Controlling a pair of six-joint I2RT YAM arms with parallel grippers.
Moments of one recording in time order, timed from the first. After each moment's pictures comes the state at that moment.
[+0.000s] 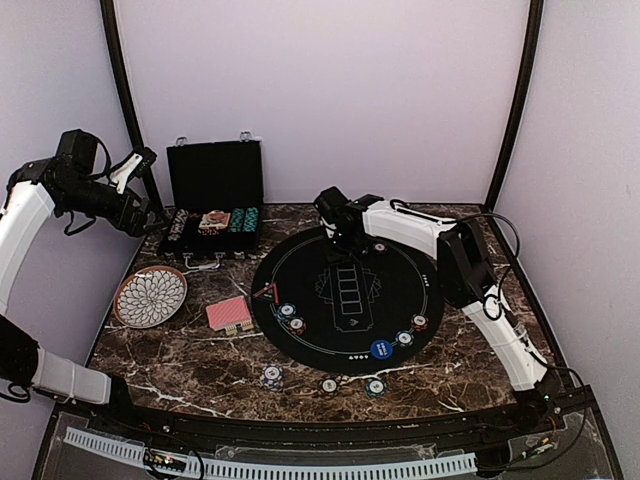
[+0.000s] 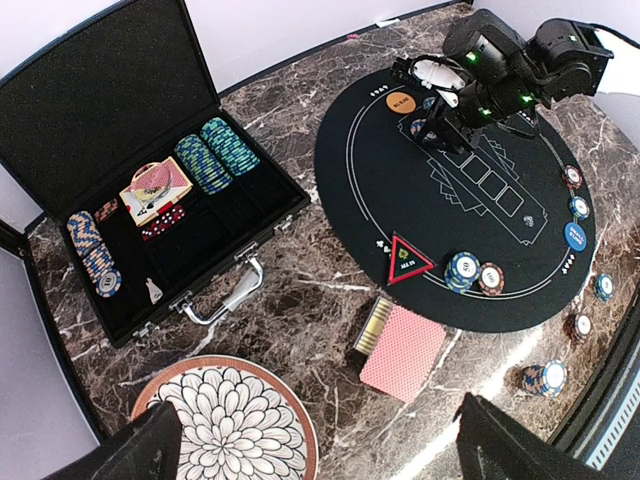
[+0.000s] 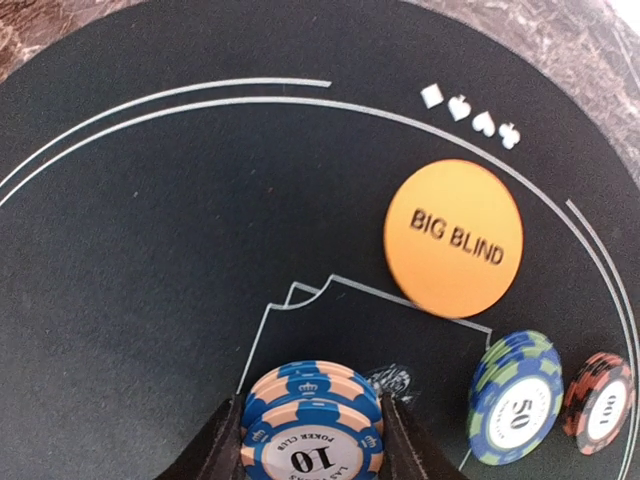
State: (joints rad) left arm 0.05 1.25 1.46 -1.09 0.52 0.49; right arm 0.71 2.61 2.37 -0.87 0.20 0.22
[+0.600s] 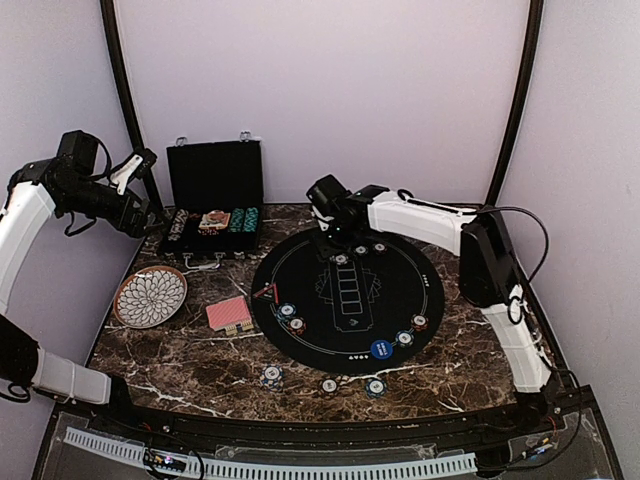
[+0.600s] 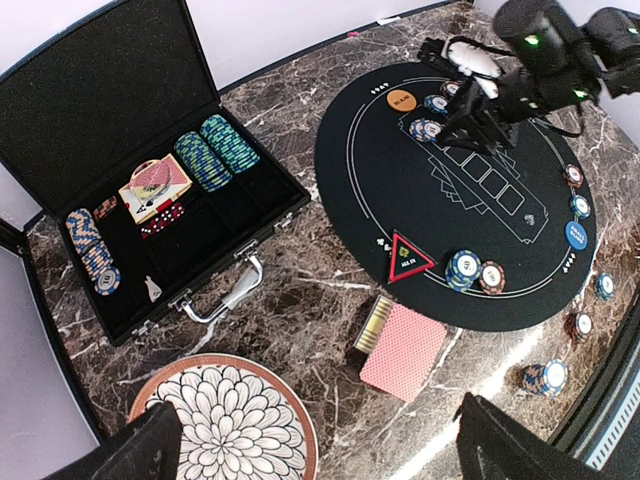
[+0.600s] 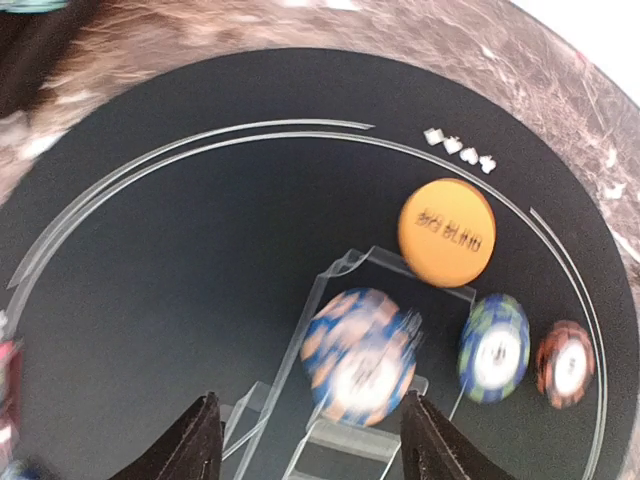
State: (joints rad) left arm 0.05 1.25 1.46 -1.09 0.51 0.49; right arm 0.77 2.44 2.22 -0.81 0.22 0.21
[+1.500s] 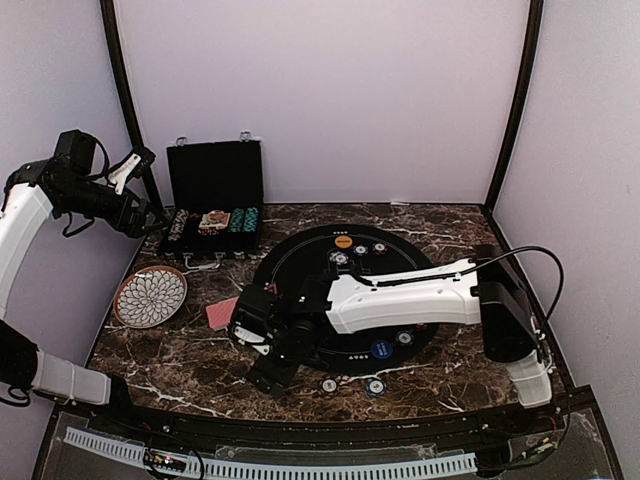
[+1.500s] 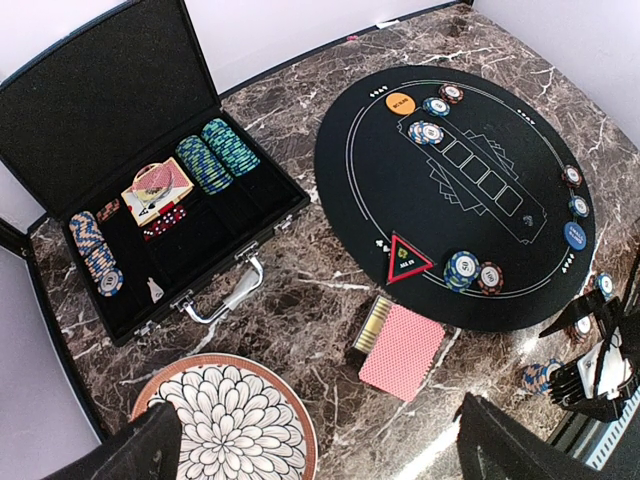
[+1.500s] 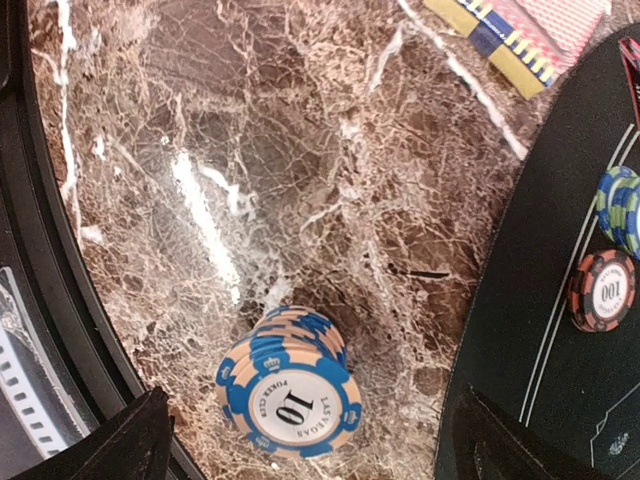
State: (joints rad) left arm 0.05 1.23 1.46 -1.09 0.51 0.49; right arm 1.34 2.19 1.82 -0.83 0.02 0.16
